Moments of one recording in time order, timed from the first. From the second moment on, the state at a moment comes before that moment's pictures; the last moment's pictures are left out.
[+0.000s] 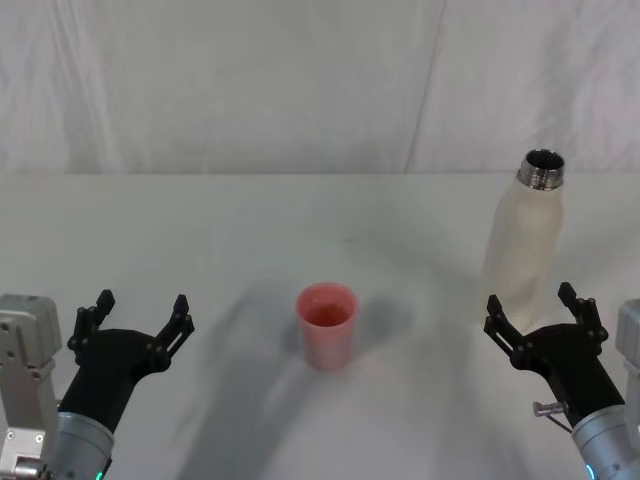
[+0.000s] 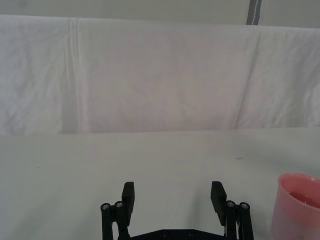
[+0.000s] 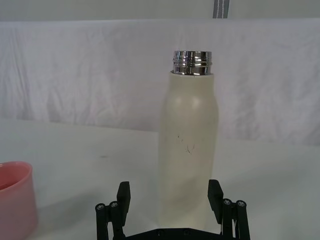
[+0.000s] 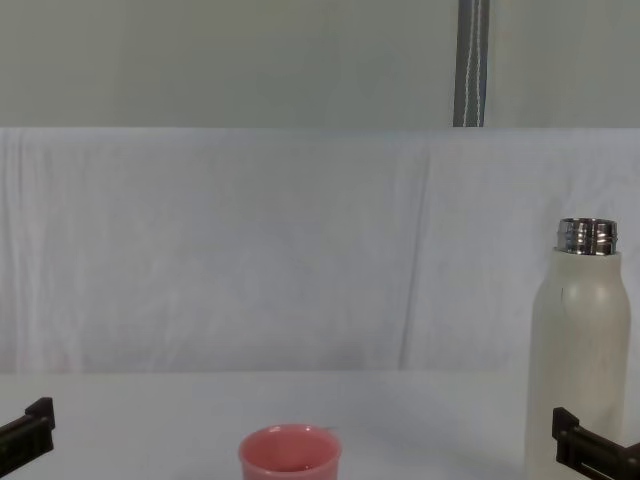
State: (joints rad) left arm 0.27 0.24 0.04 -1.85 -0.25 -0.02 -0.02; right arm -0.15 0.11 -0.18 -1.69 0.07 -0.11 0.05
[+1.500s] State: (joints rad) left arm 0.27 0.24 0.04 -1.85 -0.25 -0.02 -0.02; right arm -0.01 0.05 -0.11 -1.53 0.07 -0.11 0.10
